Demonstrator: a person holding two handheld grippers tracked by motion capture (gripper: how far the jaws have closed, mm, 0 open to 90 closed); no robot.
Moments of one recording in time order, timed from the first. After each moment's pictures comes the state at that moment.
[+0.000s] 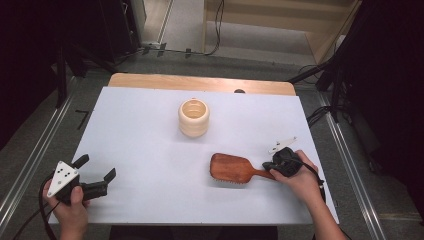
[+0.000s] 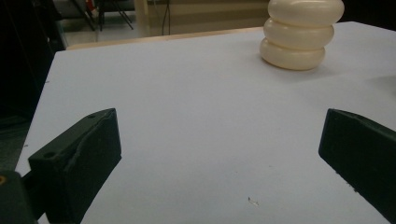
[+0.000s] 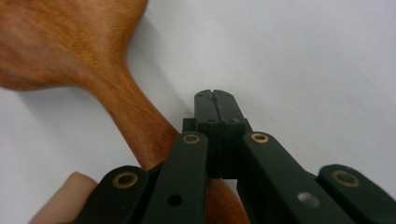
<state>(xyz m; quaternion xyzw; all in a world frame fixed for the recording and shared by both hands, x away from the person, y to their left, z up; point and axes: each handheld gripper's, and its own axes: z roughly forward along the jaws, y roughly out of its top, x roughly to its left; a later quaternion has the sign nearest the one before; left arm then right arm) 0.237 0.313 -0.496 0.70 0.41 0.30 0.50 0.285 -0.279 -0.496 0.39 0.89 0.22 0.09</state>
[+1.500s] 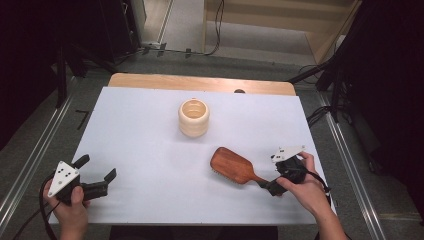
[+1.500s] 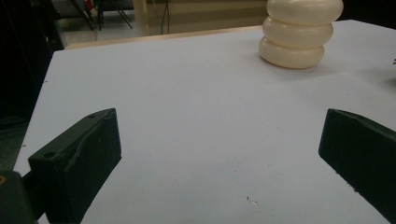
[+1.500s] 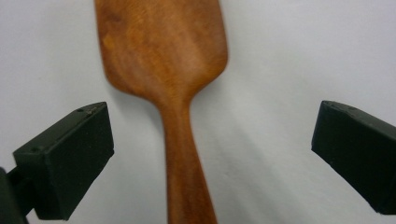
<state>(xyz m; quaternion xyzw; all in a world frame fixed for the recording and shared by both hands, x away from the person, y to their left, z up) 0.237 0.312 -0.496 0.70 0.41 0.30 0.50 0.254 -0.268 -0.470 0.34 0.89 0.29 0.09</state>
